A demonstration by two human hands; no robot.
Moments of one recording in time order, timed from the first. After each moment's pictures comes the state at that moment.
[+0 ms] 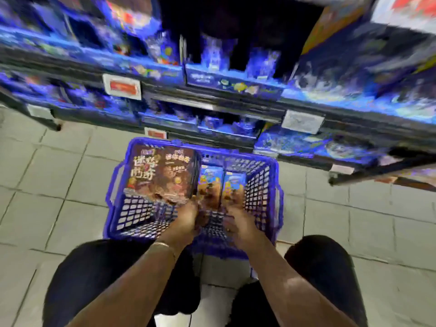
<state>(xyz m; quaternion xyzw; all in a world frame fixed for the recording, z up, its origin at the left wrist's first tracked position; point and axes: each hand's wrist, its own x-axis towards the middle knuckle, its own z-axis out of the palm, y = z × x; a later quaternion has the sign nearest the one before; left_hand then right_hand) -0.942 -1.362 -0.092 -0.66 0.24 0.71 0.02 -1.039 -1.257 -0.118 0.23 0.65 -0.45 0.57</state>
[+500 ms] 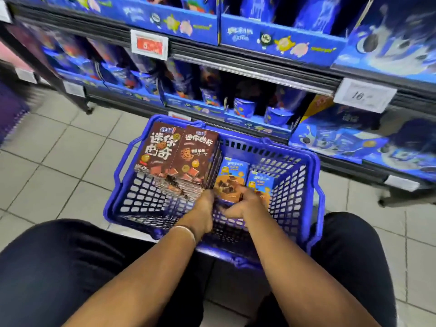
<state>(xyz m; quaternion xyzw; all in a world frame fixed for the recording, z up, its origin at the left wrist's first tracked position) -0.951 -1.358 -0.176 -0.68 0.24 0.69 -0.02 -1.051 -1.331 -0.224 0.47 0.44 -0.48 0.59</state>
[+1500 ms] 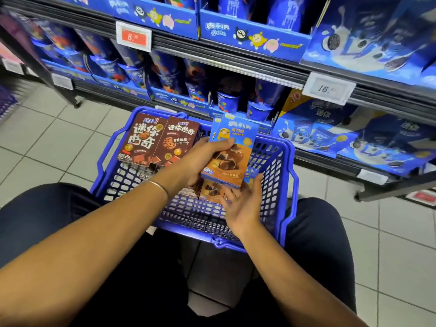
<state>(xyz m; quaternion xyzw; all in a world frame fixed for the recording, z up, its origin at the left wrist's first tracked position) -0.991 -1.394 -0.115 -0.45 0.48 0.75 -0.05 -1.042 -1.253 -0.189 0.19 0.47 -0.69 0.51</state>
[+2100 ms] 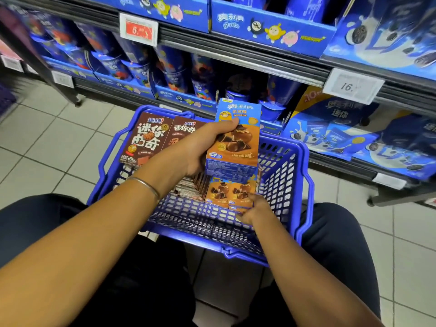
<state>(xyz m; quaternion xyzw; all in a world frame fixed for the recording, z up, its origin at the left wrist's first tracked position) -0.991 -1.424 -0.086 -0.44 0.42 0.80 0.00 -1.084 -1.277 -0.251 0.40 0.57 -0.49 0.52</state>
